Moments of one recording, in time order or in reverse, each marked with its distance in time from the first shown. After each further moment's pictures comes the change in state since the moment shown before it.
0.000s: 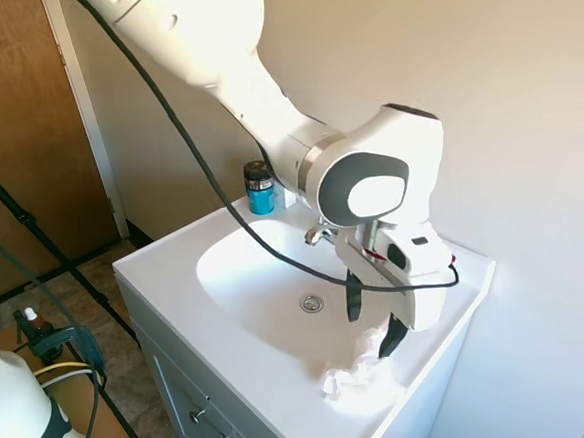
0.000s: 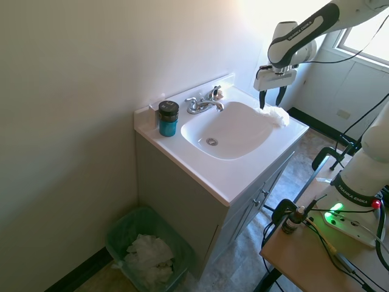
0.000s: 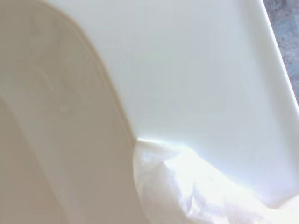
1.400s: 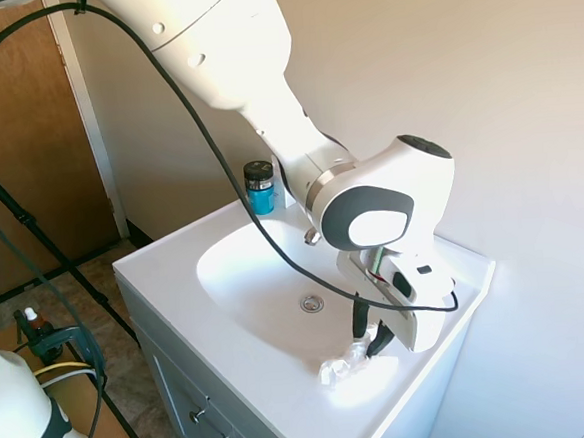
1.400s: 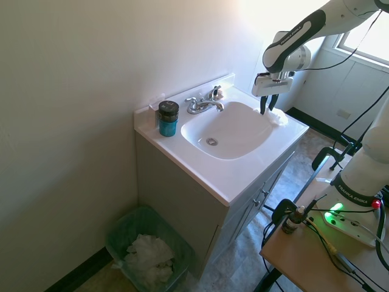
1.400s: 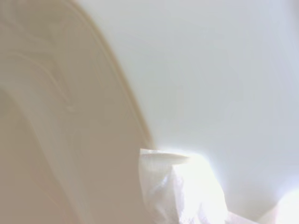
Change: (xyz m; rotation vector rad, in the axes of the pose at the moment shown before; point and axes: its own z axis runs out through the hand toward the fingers) arm 0.001 -0.009 0.026 0.043 -0.061 -0.054
